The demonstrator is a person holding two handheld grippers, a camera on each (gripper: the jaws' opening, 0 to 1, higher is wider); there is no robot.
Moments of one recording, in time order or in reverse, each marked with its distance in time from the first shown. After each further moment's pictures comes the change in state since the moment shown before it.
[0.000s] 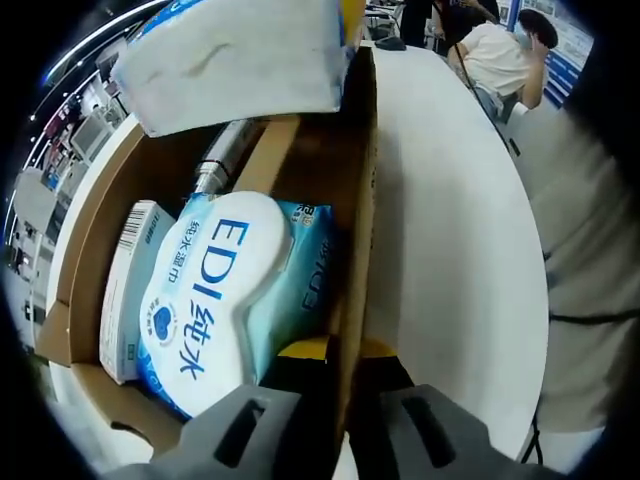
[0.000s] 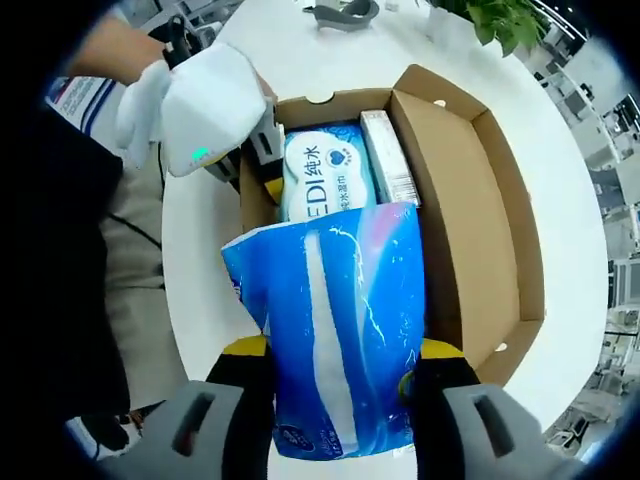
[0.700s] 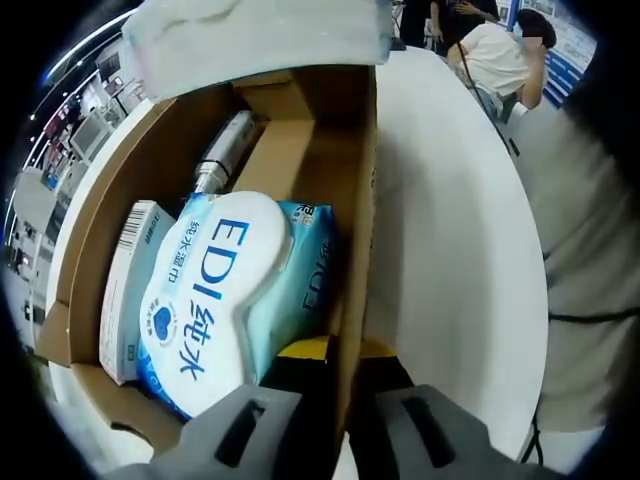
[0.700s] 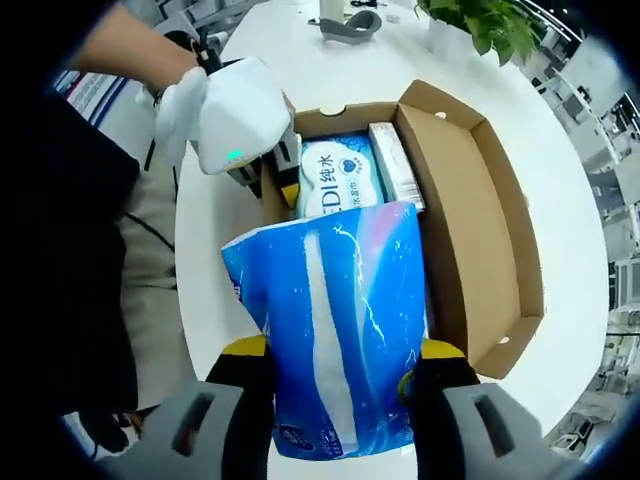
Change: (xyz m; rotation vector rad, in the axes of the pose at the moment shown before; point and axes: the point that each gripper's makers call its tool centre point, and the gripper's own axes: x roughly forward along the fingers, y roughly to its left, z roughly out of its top) left arm 0.000 0.000 -0.001 0.001 -0.001 0.000; right arm -0.013 0.012 -0.006 -0.003 -0.047 0.000
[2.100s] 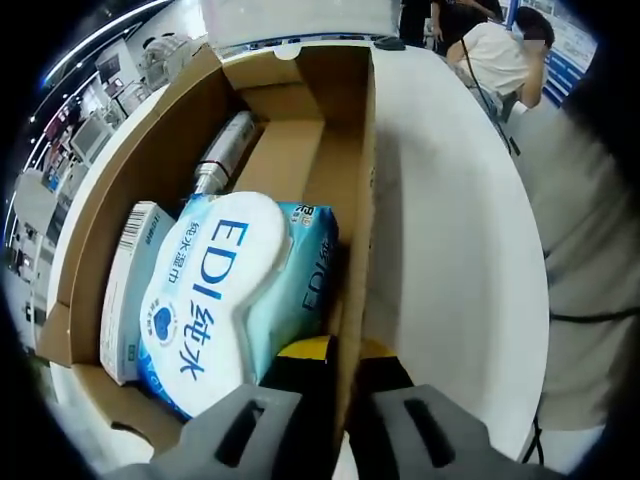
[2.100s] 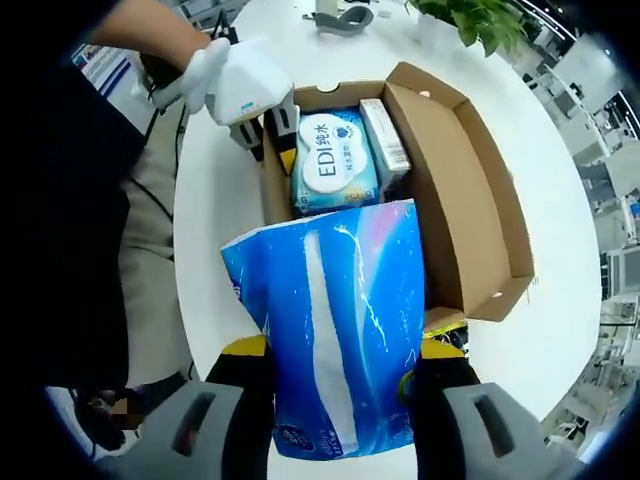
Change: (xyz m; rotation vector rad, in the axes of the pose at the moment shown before) left arm 0.000 0.000 0.000 0.004 -0.001 0.004; right arm -0.015 -0.002 -0.053 0.022 0.022 -0.041
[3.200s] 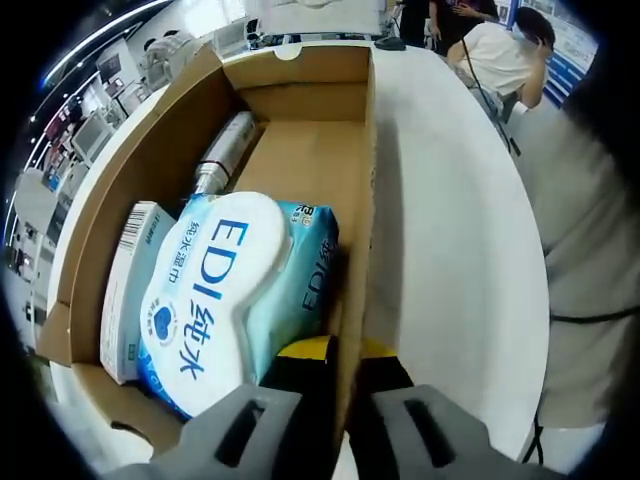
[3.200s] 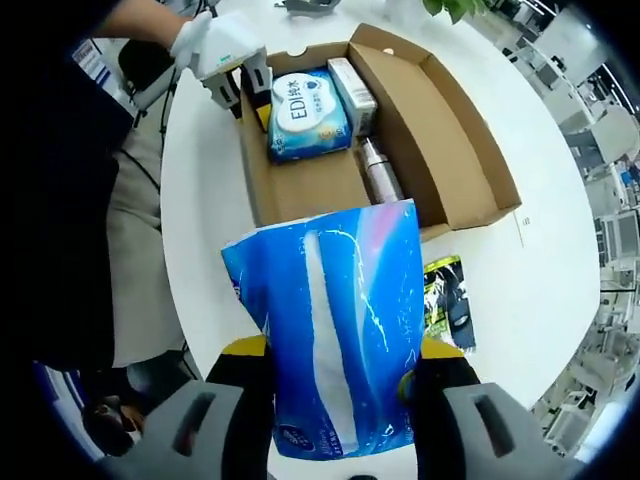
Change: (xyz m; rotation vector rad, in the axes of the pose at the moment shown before) left arm 0.000 0.000 0.000 -0.001 -0.001 0.002; right arm -0.004 -0.011 -0.067 0.084 0.054 -0.032
